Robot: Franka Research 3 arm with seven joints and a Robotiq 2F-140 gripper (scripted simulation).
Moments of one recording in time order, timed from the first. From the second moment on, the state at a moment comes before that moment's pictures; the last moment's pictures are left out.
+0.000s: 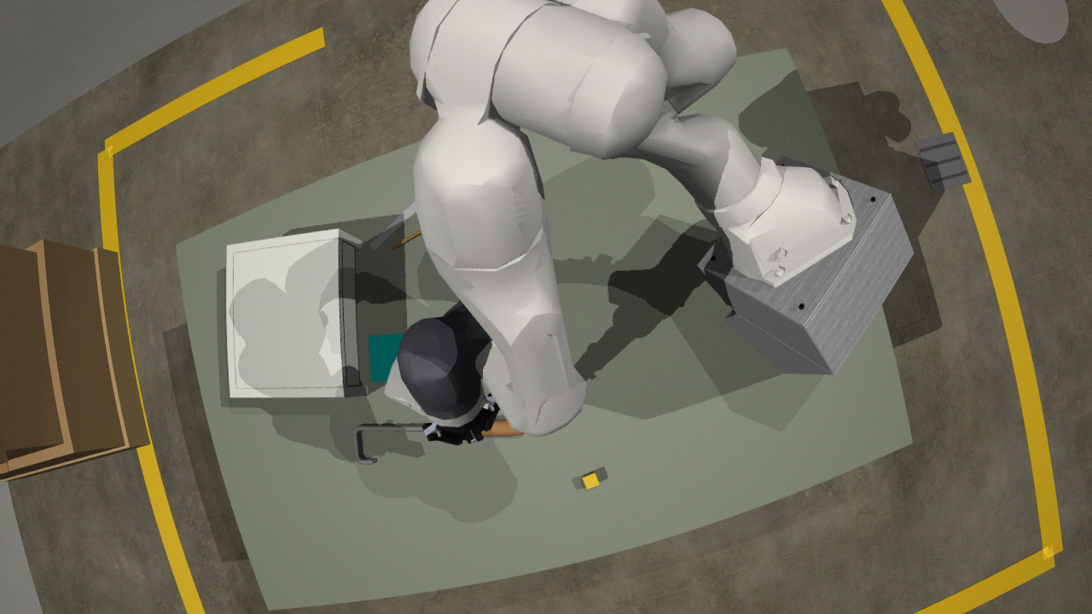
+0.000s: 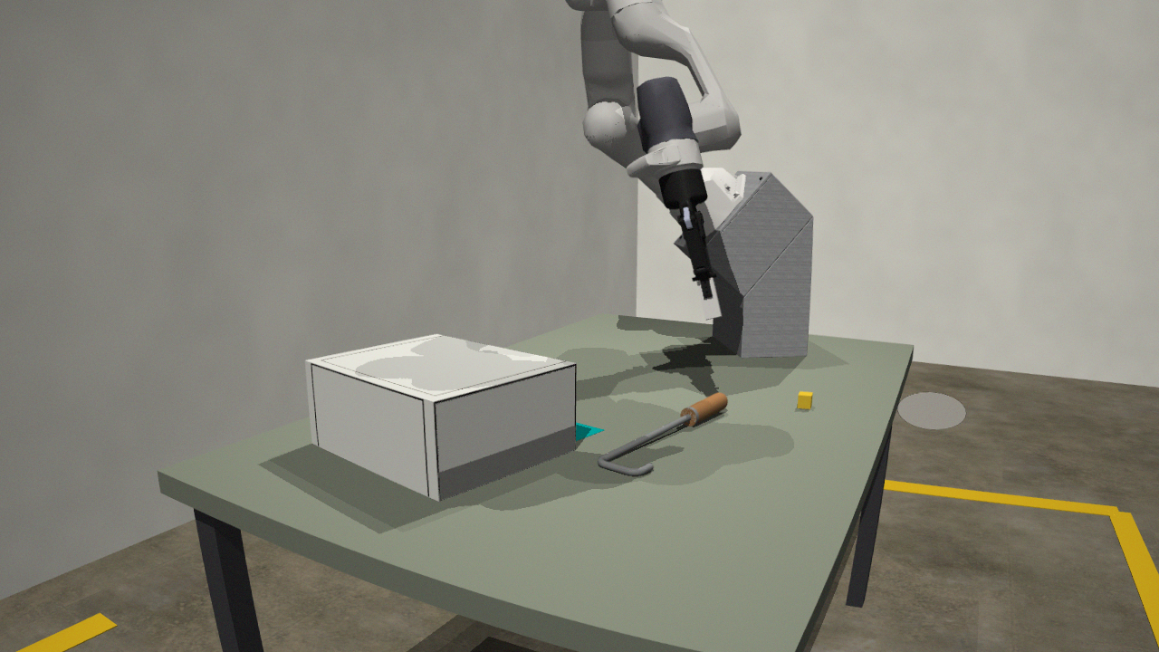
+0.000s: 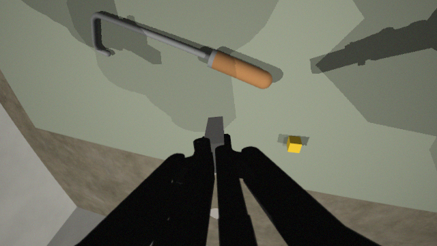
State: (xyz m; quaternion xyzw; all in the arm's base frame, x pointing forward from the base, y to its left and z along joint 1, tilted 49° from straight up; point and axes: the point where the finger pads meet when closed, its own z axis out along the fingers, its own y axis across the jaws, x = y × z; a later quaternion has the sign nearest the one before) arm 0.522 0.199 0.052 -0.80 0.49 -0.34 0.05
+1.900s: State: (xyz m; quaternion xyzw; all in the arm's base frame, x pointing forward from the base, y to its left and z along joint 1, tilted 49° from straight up) arm 0.514 0.195 0.042 -0.91 0.06 -0.28 -0.30
